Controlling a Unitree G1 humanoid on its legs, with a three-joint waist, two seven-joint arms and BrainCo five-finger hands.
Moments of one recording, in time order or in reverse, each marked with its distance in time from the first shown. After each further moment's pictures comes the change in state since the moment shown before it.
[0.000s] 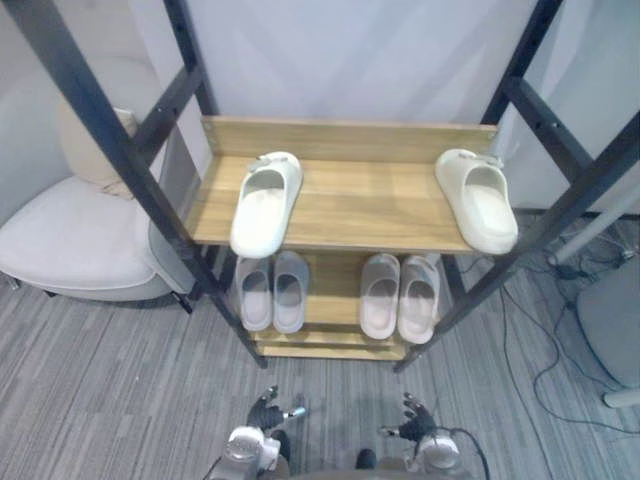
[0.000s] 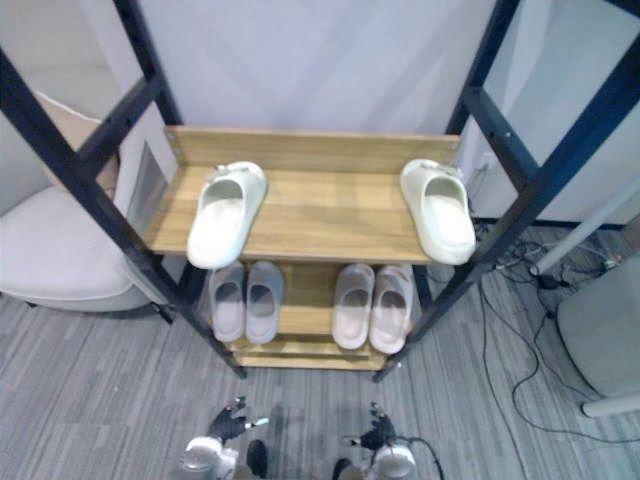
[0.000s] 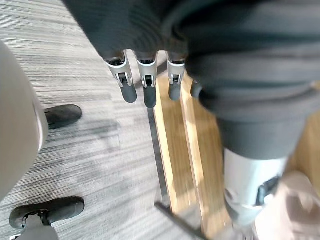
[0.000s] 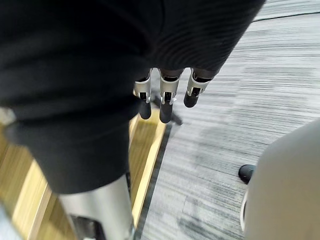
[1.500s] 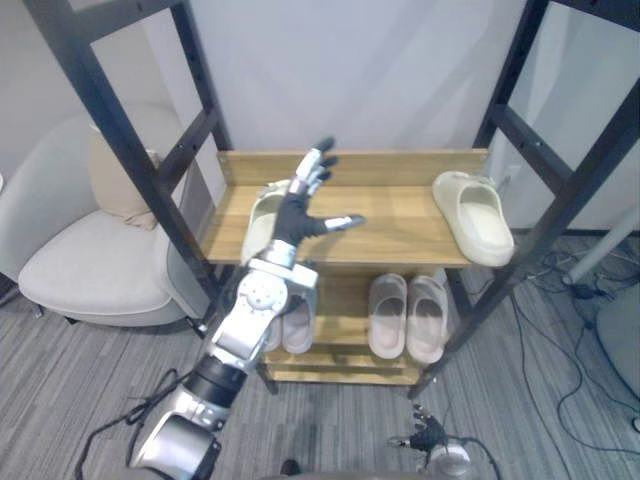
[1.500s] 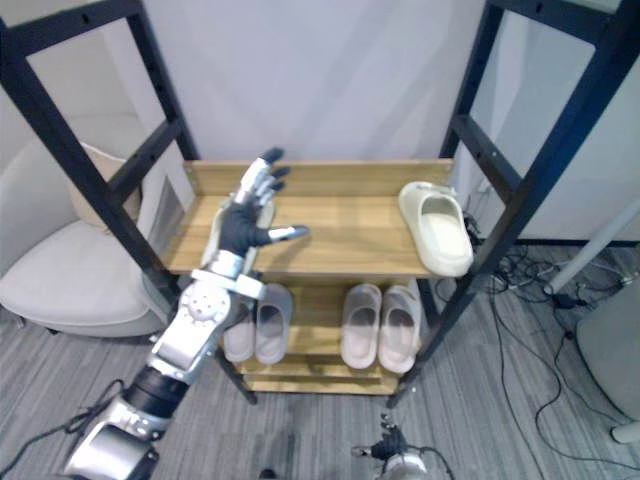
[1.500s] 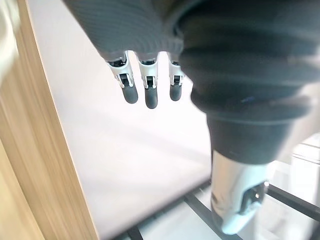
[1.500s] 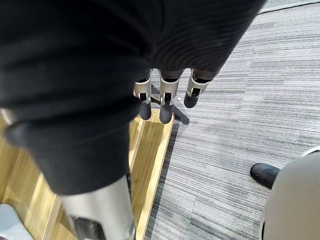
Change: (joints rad) left arm -0.542 0.233 0.055 -0.736 -0.109 -0.108 0.147; right arm -0.013 -0.050 0.032 0.029 0.018 0.000 0.023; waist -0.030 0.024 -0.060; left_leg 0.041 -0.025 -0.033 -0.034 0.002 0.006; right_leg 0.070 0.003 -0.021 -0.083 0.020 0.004
